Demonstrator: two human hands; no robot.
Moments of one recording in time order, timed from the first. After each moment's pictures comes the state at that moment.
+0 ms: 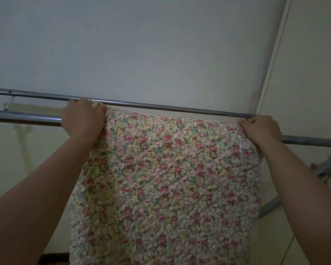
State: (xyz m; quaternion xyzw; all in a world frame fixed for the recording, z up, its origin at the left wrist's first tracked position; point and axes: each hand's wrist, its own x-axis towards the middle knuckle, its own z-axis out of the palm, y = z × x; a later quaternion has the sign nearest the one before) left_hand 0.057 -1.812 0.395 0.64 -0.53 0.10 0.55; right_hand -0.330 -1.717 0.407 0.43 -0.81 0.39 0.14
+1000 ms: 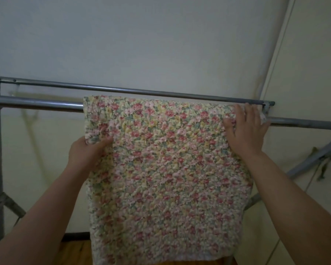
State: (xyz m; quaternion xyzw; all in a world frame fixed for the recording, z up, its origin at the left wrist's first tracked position) left_hand 0.089 -1.770 0.291 0.51 -0.49 -0.38 0.60; right_hand -0.289 -1.711 0.336 0.51 -0.73 0.34 0.30
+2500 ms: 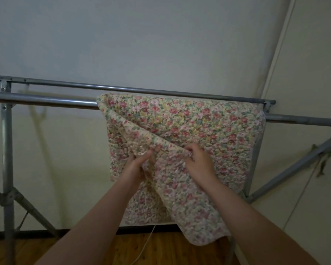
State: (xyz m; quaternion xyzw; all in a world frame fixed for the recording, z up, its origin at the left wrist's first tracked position) left_hand 0.007 -1.732 0.252 0.42 -0.40 -0.66 0.49; right_hand -0.168 -1.689 0.270 0.62 -0.67 0.41 -0.05
